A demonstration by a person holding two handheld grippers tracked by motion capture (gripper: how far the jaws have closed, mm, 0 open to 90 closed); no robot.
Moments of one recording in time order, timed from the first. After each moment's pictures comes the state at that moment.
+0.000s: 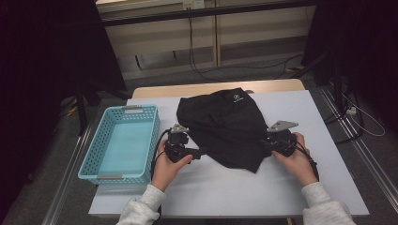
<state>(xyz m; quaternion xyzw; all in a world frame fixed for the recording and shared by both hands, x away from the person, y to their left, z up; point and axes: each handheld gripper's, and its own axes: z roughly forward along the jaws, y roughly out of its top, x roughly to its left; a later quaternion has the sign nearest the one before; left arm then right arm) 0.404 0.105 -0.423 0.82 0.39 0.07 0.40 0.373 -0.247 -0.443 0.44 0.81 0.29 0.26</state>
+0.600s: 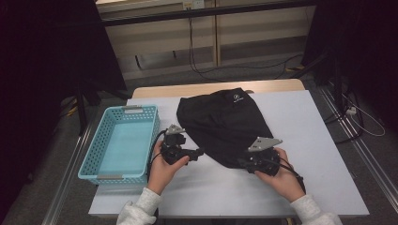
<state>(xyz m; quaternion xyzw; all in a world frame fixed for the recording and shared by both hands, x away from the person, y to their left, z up) 0.396 0.114 -0.412 0.81 0.39 0.07 0.42 0.325 -0.183 -0.438 0.37 0.84 0.37 0.17</state>
